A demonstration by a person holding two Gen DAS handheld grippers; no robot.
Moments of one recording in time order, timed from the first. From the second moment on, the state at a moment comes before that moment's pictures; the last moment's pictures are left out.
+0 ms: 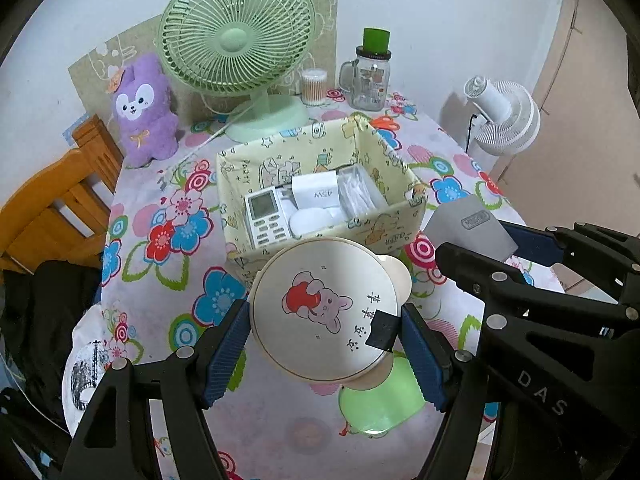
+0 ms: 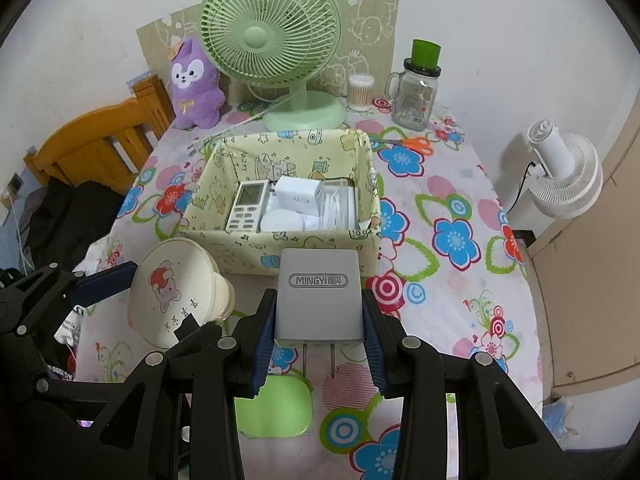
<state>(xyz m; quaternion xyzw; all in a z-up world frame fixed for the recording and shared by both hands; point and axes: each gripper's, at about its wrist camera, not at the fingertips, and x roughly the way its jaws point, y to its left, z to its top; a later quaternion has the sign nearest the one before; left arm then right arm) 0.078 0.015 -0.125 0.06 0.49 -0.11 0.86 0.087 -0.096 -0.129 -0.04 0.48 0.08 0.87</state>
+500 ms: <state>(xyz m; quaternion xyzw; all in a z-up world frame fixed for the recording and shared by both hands) 0.113 0.014 -0.109 0.04 0.49 -0.09 0.87 0.132 -0.092 -0.110 -0.05 0.48 0.12 0.87</state>
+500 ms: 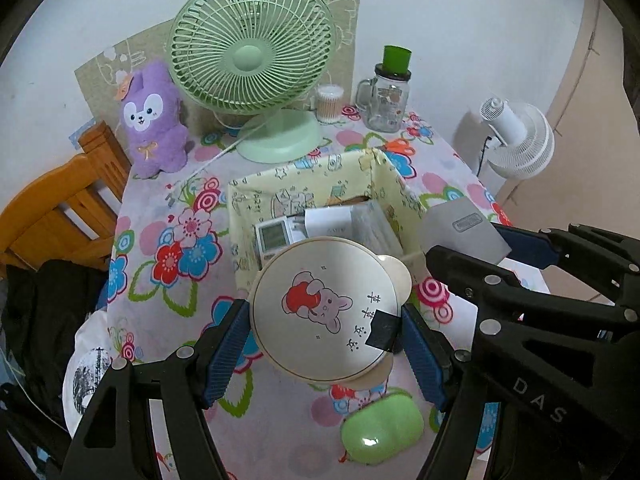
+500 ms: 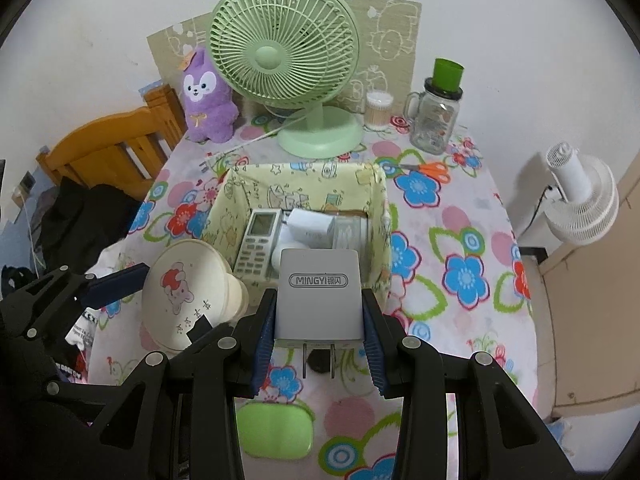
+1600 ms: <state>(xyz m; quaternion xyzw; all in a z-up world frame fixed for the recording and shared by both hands) 0.186 0.023 -0.150 0.03 0.54 -0.04 0.84 0.229 -0.075 -0.163 -0.05 0.54 0.18 0.82</state>
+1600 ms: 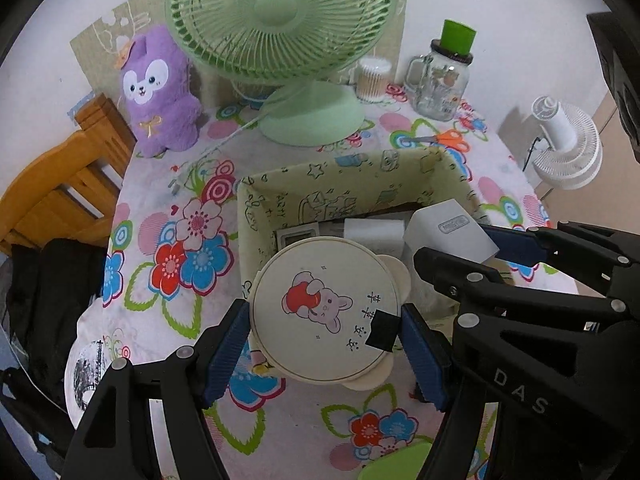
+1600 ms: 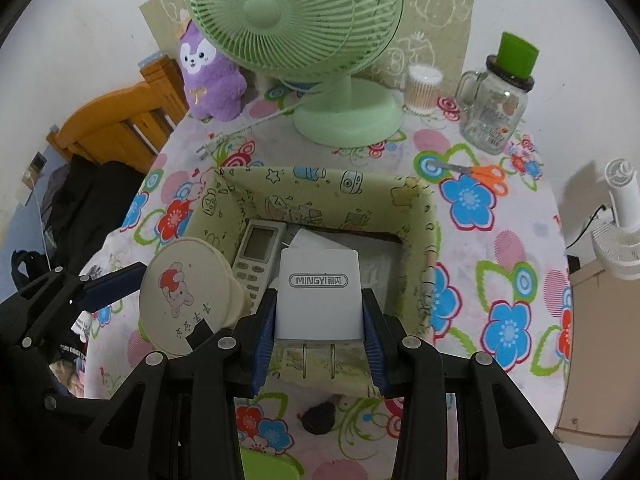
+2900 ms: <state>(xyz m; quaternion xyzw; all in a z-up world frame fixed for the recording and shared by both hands) 0.228 -0.009 -0.186 0.05 0.56 -0.09 0.82 0.249 -0.125 -0.184 -0.05 0.54 0.08 0.83</state>
